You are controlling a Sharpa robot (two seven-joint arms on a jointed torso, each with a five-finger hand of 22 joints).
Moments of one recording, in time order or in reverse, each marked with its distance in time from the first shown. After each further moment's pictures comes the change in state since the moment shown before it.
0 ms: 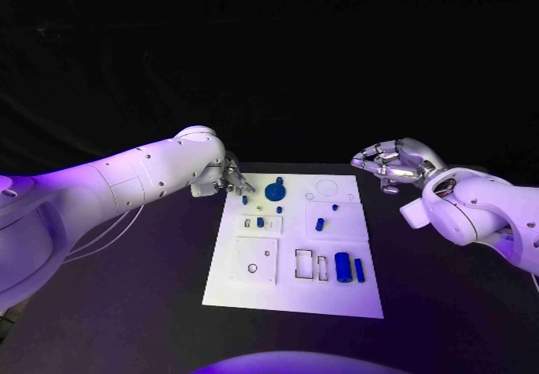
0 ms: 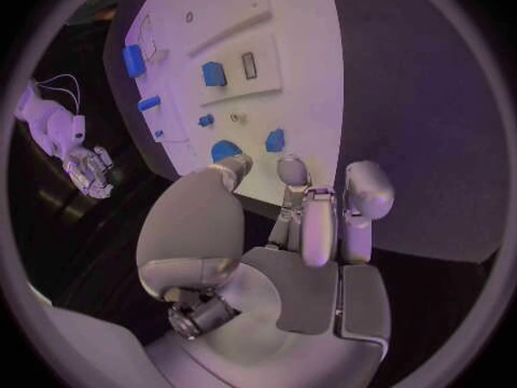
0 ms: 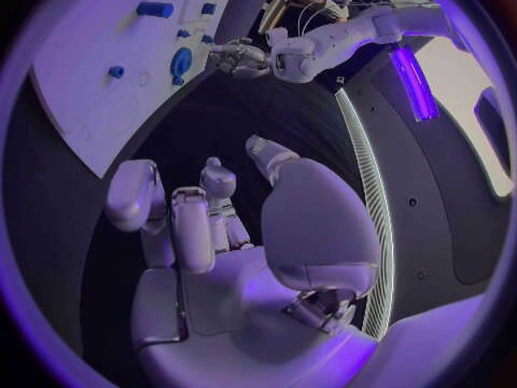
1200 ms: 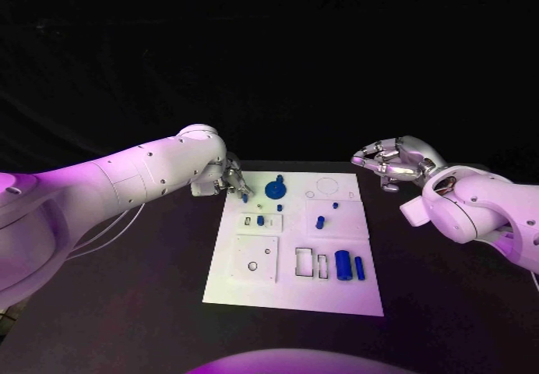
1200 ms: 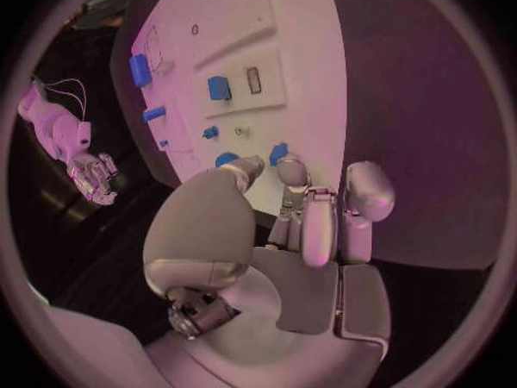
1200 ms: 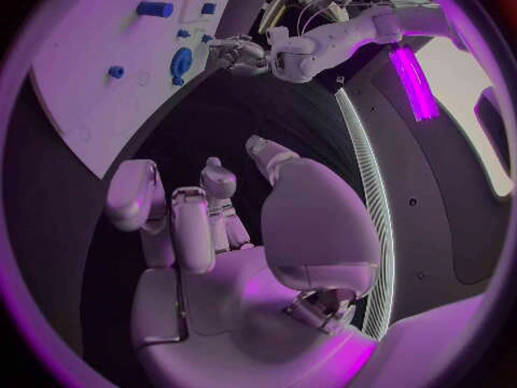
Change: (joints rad) left arm 0.000 0.009 -0.005 -0.013 0.014 0.057 0.020; left_hand 0.097 0.062 0.021 -0.008 0.000 0.050 -0.012 0.000 -0.033 0.004 -0.004 0.008 0.011 0.000 0.000 0.004 0.000 0.000 0.002 0.002 0.004 0.019; right arm 0.000 0.003 0.000 -0.003 0.001 0.001 -0.001; right_hand 0.000 0.000 -0.003 0.003 0.006 0.000 0.000 0.004 0.001 0.000 0.000 0.005 0.005 0.000 0.000 0.000 -0.001 0.000 0.000 0.000 -0.004 0.000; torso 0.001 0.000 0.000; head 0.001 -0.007
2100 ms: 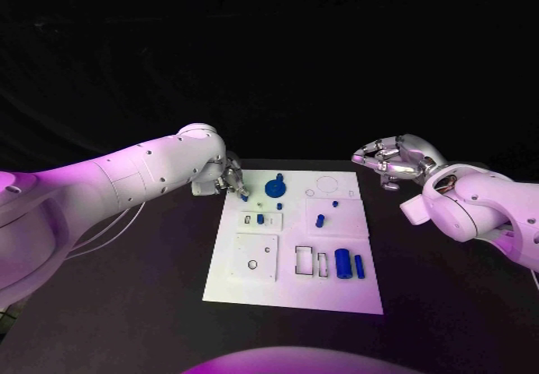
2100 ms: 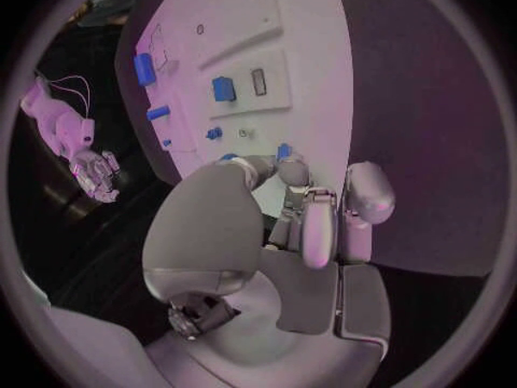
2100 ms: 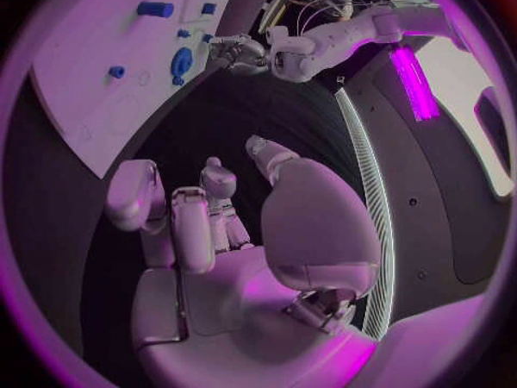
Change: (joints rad) left arm -0.003 -0.002 -0.002 -0.001 0.025 -0.001 0.011; left_hand 0.145 0.008 0.244 -0.013 -0.047 0.010 -0.011 0.054 -0.011 0.013 -0.020 0.000 -0.006 0.002 -0.013 0.005 0.000 0.000 0.009 -0.009 0.012 0.022; right arm 0.000 0.000 0.000 0.000 0.000 0.001 0.000; right_hand 0.000 0.000 0.000 0.000 0.000 0.000 0.000 0.000 0.002 0.000 0.000 0.000 0.000 0.000 0.000 0.000 0.000 0.000 0.000 0.000 0.000 0.000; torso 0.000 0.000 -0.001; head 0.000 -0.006
